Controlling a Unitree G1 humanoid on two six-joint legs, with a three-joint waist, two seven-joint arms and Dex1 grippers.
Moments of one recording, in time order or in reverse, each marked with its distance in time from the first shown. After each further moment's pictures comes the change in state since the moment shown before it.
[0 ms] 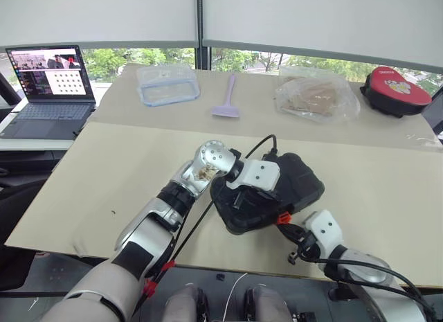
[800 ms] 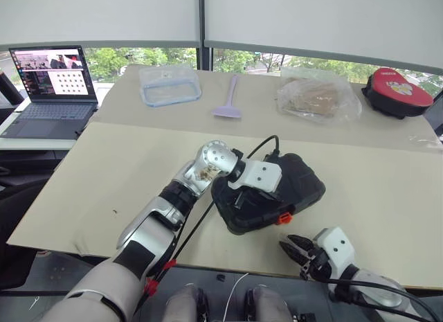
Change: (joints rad) left arm -0.009 -0.012 -0.003 0.028 0.006 -0.020 0.007; right arm 0.164 0.047 -0.042 -0.034 0.041 -0.067 0.016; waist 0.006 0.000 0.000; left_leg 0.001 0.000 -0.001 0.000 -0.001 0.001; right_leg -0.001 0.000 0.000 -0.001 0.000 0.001
